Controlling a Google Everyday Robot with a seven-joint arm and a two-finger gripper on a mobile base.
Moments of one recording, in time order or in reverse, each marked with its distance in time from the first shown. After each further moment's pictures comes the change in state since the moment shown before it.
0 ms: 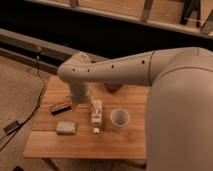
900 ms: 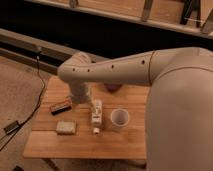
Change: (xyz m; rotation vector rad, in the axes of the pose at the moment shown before) arm -0.005 0.000 -0.001 -0.010 -0.009 0.004
